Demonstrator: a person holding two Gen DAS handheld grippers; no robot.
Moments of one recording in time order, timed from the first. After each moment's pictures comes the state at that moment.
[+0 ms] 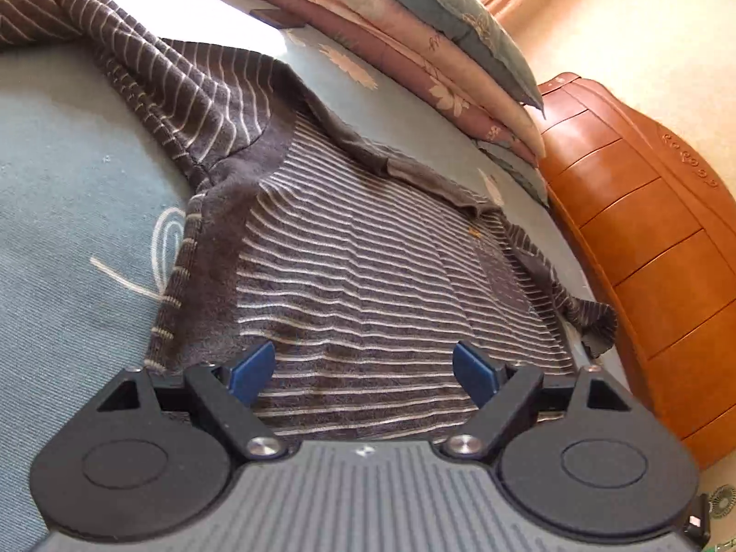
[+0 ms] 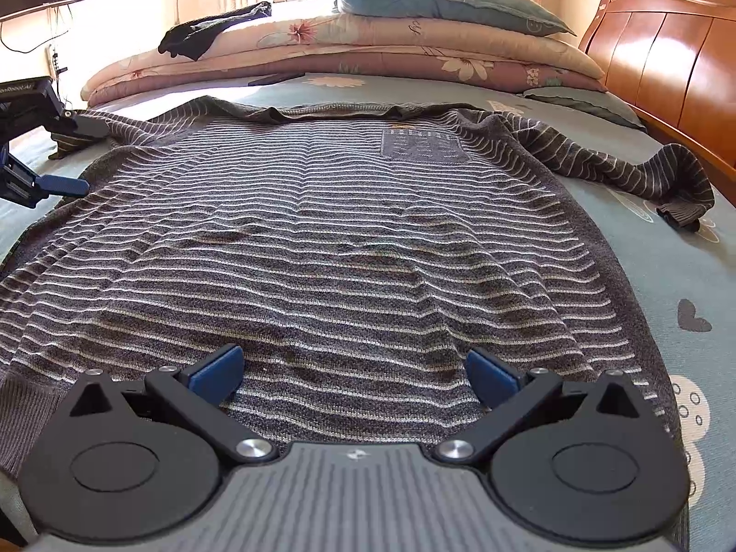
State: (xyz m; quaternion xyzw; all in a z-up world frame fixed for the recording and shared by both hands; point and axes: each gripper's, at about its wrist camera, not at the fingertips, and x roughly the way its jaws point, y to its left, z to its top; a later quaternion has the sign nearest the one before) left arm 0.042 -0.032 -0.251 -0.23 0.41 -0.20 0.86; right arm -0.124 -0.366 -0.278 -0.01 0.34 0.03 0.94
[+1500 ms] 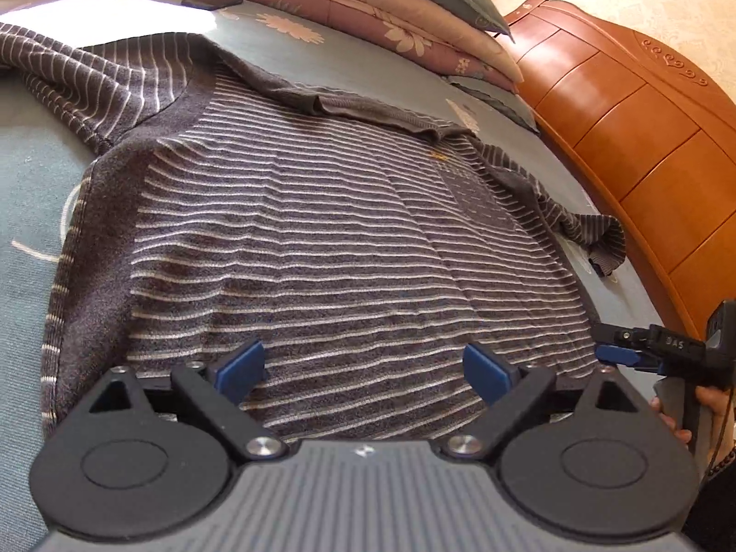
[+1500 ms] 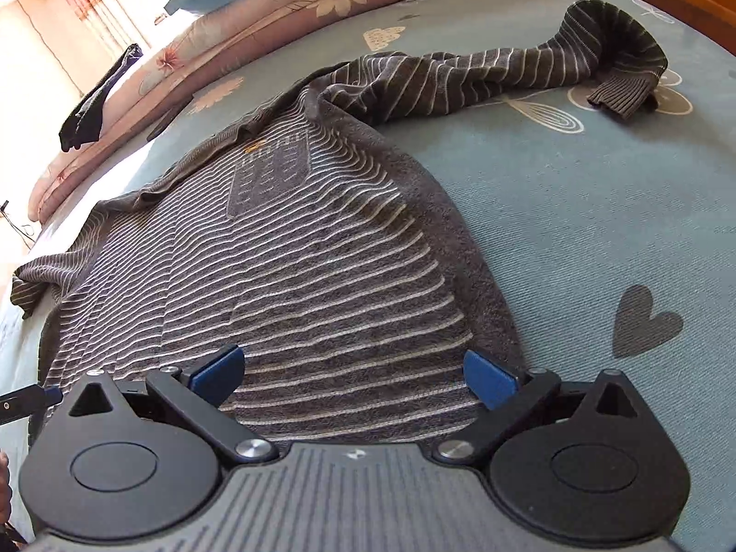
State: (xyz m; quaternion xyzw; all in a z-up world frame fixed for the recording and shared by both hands) left arm 0.011 -0.103 -0.246 -0.13 0.44 -0.22 0.86; right arm -0.045 -0.508 -0.259 0.22 0.41 0.00 0.88
